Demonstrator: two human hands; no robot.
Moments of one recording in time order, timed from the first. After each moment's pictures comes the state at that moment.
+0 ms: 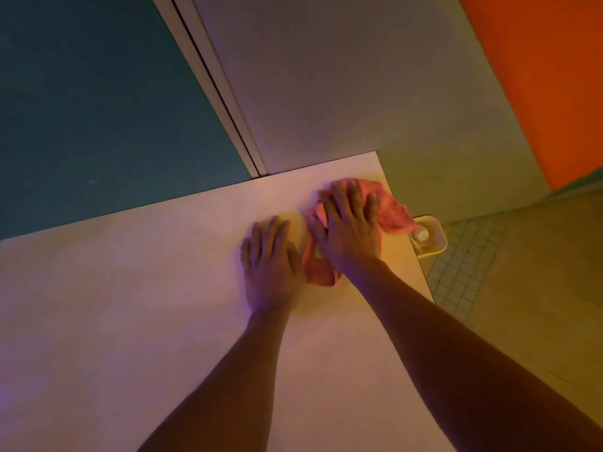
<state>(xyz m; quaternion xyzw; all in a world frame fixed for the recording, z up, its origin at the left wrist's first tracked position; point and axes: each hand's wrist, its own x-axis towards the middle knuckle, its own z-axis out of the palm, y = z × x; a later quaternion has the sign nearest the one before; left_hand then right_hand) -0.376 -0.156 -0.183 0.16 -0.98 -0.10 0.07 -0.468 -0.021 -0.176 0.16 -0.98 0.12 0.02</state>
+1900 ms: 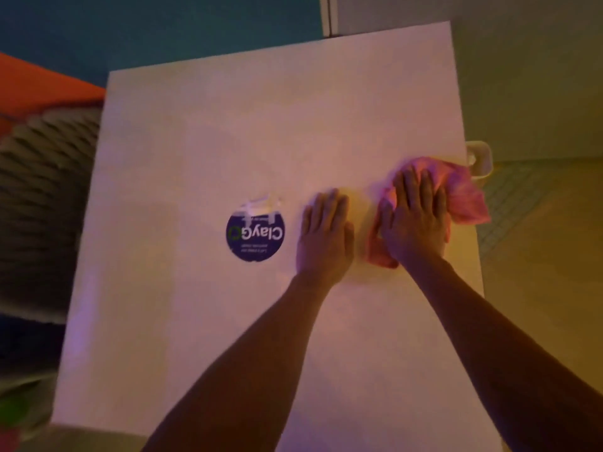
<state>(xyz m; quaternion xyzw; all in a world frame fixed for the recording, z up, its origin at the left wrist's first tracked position) -0.138 -0.064 -0.171 0.11 -0.98 -0.16 0.02 -0.231 0.081 -0.167 0.16 -0.98 0.10 -0.03</state>
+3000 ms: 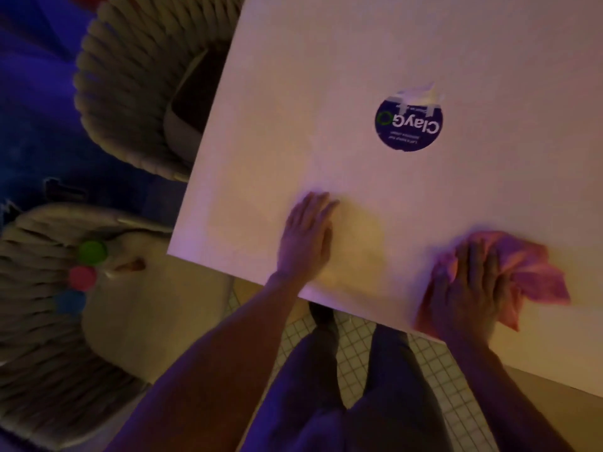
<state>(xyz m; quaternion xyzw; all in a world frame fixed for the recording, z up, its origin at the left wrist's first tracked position) 0.191 -0.195 -0.161 0.19 -0.95 -0.21 0.09 0.097 0.080 -0.160 0.16 -0.98 0.10 -0.05</state>
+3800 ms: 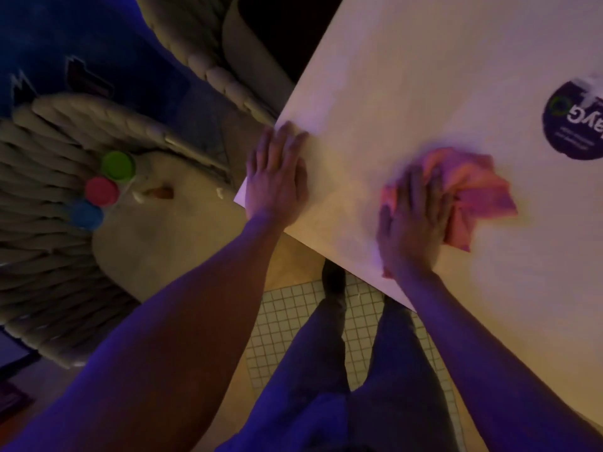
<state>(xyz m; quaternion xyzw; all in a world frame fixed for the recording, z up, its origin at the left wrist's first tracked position) 0.314 -0.359 -0.168 0.41 -0.90 -0.13 0.02 0.173 -0.166 -0.166 0.37 -0.92 0.07 -0.08</state>
